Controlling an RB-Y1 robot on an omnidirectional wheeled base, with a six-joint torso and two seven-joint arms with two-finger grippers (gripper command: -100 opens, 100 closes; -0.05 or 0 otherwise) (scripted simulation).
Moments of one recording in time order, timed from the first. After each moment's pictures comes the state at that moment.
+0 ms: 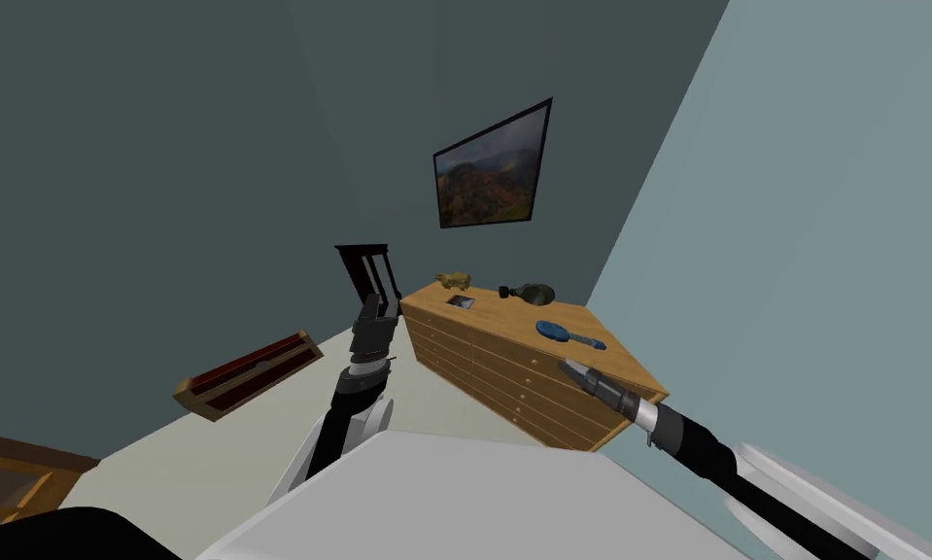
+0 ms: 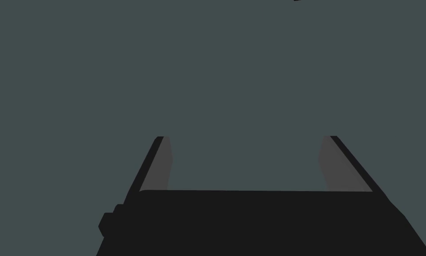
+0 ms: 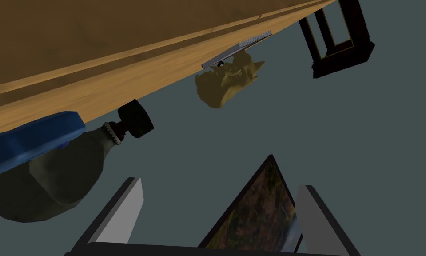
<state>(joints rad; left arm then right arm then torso) 0.49 0.04 0.02 -2.33 -0.11 -0.64 0.00 0.54 -0.94 -0.03 -1.73 0.39 -0.70 -0.06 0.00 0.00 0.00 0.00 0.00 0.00</state>
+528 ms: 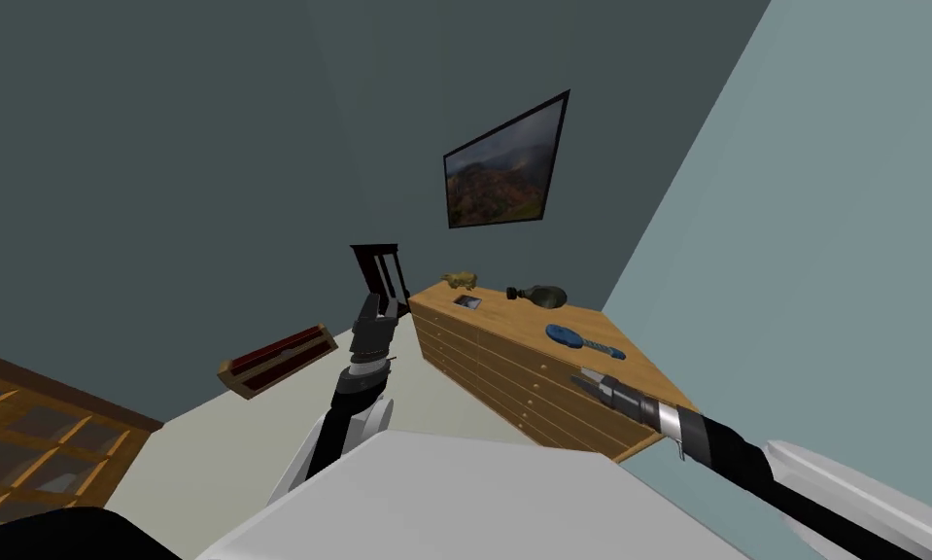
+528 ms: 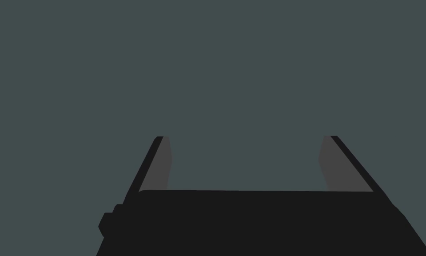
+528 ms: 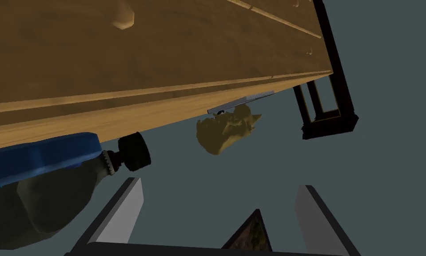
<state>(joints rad) 0.49 0.04 0.02 -2.33 -0.11 -0.64 0.00 0.55 -1.09 -0.02 -1.62 0.45 -0.73 -0.03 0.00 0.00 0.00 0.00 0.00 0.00</state>
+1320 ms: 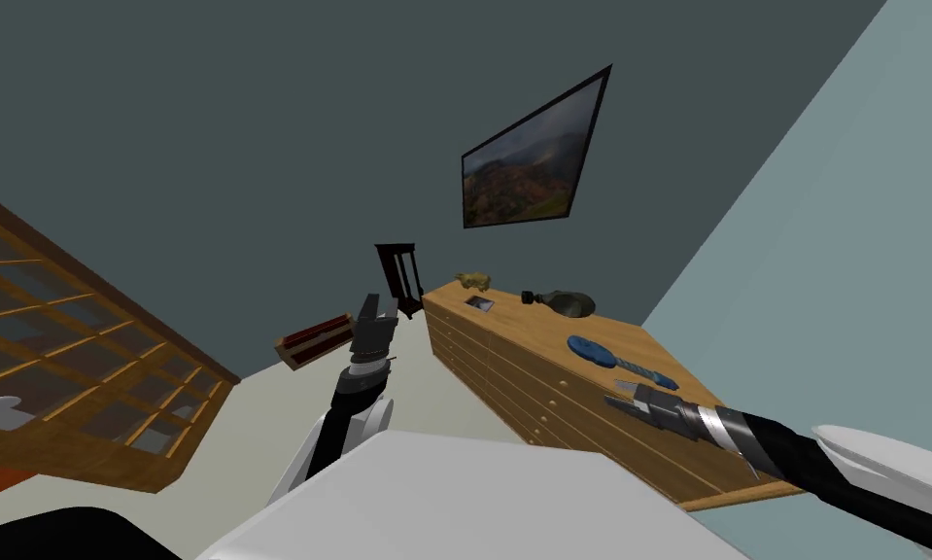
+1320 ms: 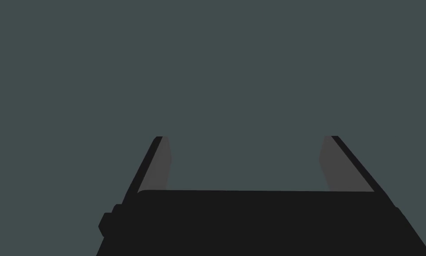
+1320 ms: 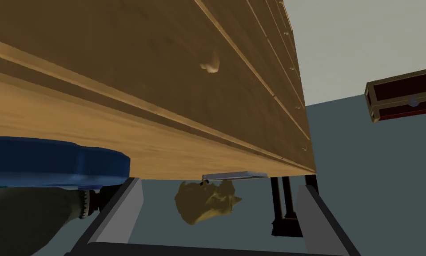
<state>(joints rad) 0.49 0.04 0.02 -2.33 -0.11 -0.64 0.00 0.55 -1.34 0.02 -1.43 0.56 -0.78 0.00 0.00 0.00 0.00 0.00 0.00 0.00</state>
